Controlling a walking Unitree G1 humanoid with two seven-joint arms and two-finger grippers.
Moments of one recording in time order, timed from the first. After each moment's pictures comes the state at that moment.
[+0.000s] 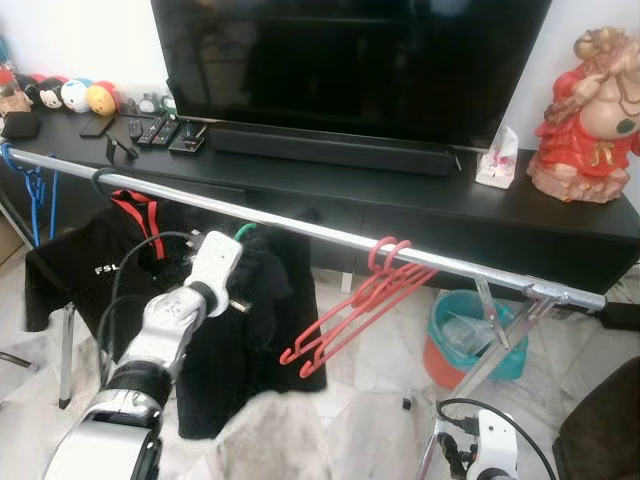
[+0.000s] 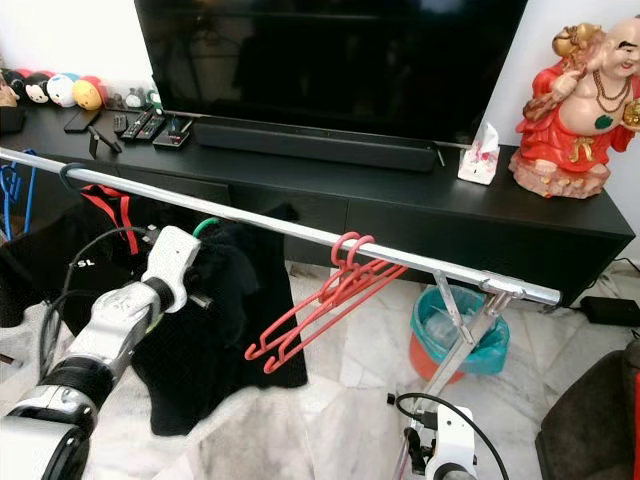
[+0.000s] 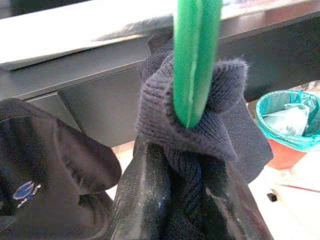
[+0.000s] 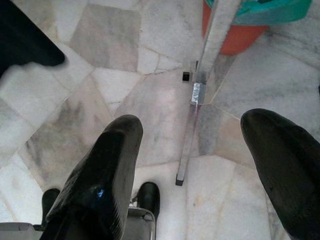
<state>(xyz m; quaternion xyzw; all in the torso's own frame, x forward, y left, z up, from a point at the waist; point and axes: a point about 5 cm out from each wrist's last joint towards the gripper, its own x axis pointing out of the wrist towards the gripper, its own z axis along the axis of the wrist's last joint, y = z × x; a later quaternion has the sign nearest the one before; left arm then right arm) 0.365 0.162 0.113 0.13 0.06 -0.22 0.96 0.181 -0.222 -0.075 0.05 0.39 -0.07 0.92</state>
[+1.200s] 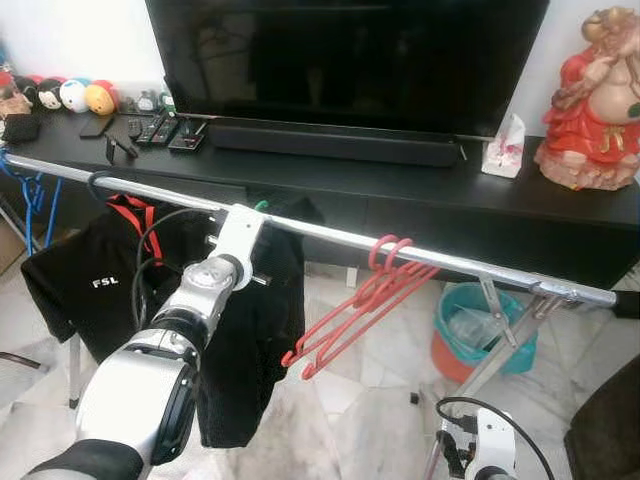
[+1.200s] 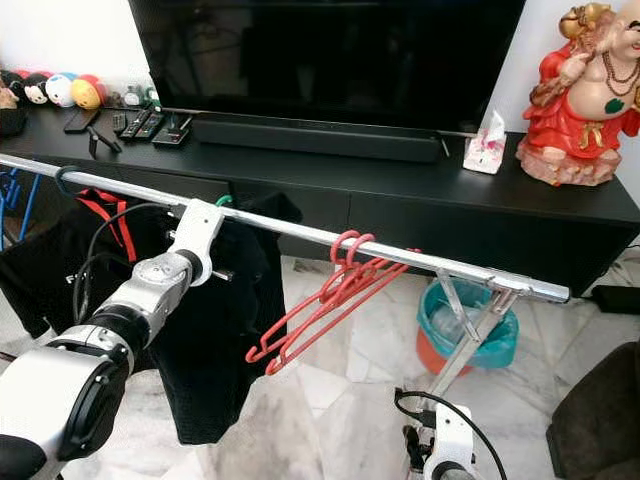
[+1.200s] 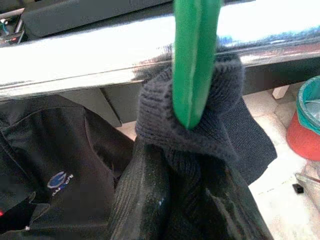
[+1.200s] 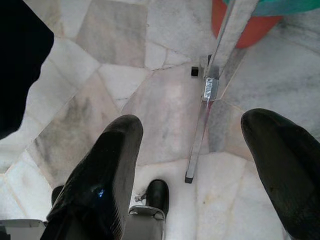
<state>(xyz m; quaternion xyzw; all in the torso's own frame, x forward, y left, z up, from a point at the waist) 0.394 0.136 0.132 0.14 0.13 -0.14 0.97 0.181 -0.220 -0.075 0.05 0.39 -0.07 0.92</state>
